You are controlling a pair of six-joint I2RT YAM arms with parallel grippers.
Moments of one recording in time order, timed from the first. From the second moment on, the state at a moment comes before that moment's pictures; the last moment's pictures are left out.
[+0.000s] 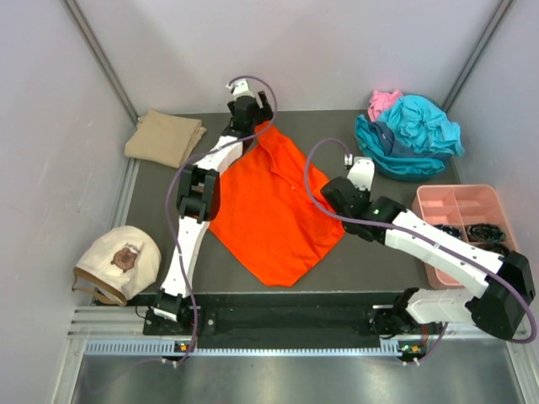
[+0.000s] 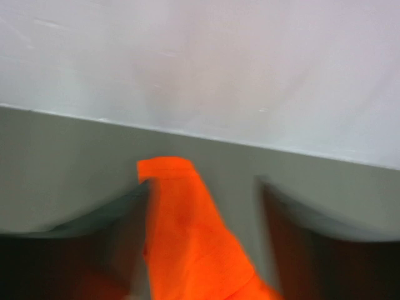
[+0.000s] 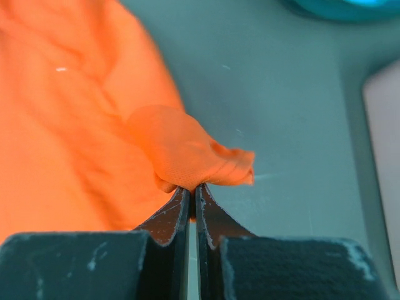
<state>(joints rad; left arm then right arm) -0.31 2.66 2.33 0.12 -0.19 -0.43 0.82 1.22 1.01 -0.65 0.72 0.63</state>
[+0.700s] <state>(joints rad) -0.47 1.78 1.42 0.09 -0.35 -0.51 0.81 1.16 0.87 -0.78 0.94 0.94</state>
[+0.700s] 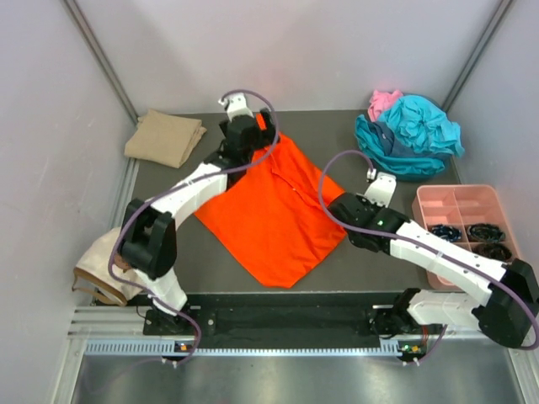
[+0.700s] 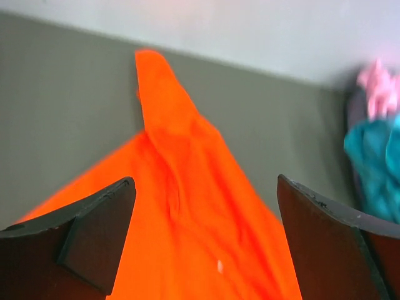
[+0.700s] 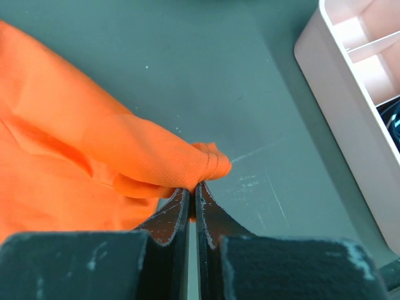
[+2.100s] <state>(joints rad) -0.32 1.86 1.13 -0.23 -0.36 -0.55 0.81 1.11 0.82 -0.66 0.82 0.81</state>
